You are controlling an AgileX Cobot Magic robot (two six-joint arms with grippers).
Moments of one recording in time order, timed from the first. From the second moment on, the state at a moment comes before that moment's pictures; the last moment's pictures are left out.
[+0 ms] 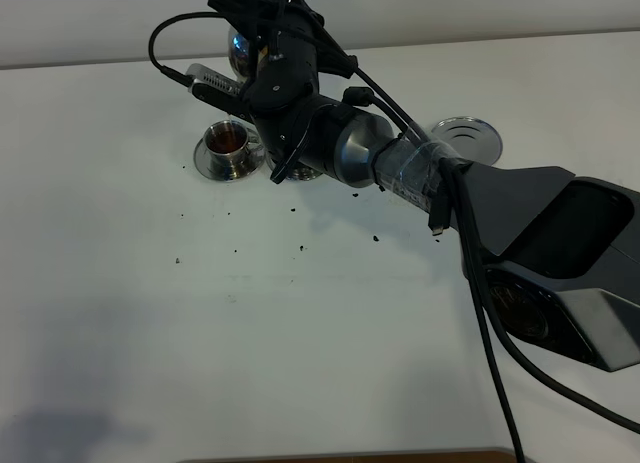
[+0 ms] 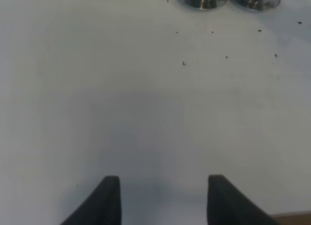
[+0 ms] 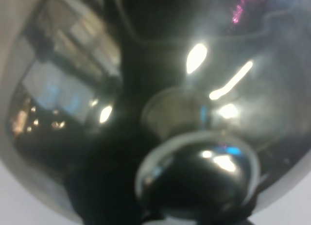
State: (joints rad) left arm -0.01 0.01 -0.46 -0.07 1.07 0.01; right arm 0.92 2.55 -2.19 -1.64 0.67 -0.70
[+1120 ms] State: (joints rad) left arm -0.01 0.01 -0.46 -0.07 1.07 0.01; right arm 0.93 2.42 -2.26 -0.95 1.06 -0.64
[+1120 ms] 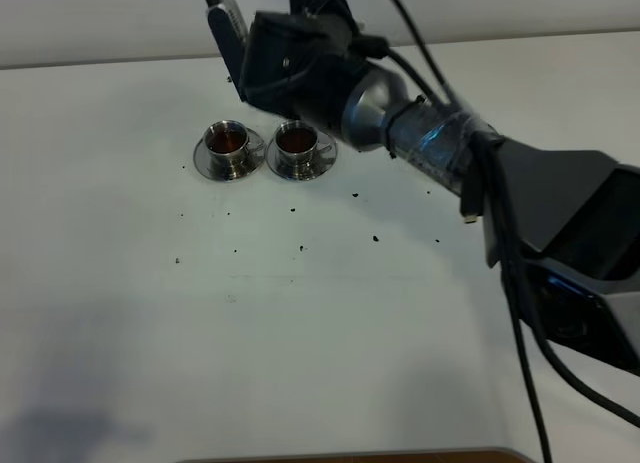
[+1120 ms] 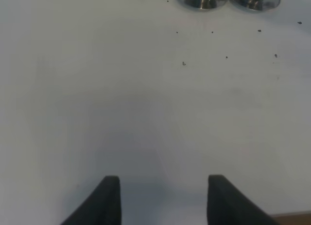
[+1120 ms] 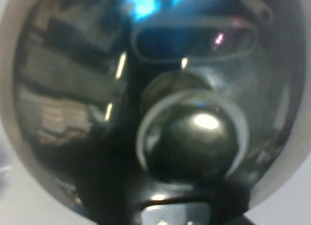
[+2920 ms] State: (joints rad) left arm -0.01 0.01 -0.46 -0.07 1.07 0.01; right arm 0.82 2.23 -1.87 -0.08 1.02 -0.20
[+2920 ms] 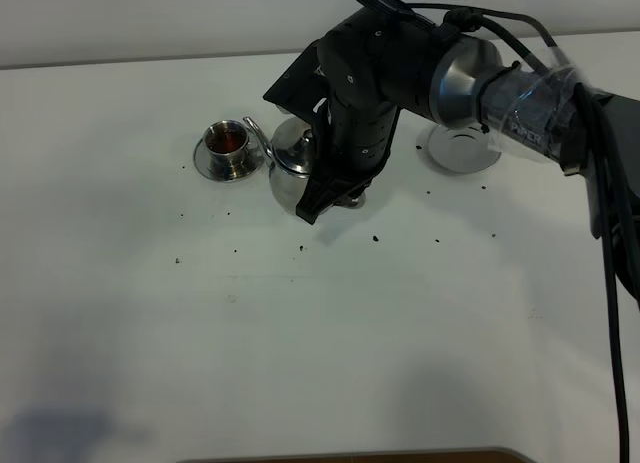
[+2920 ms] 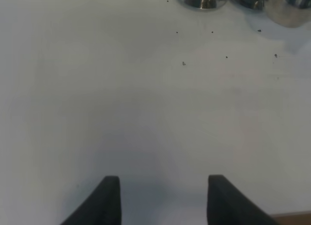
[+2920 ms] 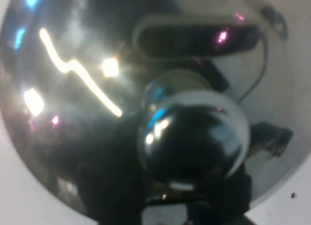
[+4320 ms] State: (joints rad) left arm -0.01 0.01 -0.46 -0.07 1.07 0.01; right arm 0.43 2.13 -1.81 -0.08 1.06 -0.23
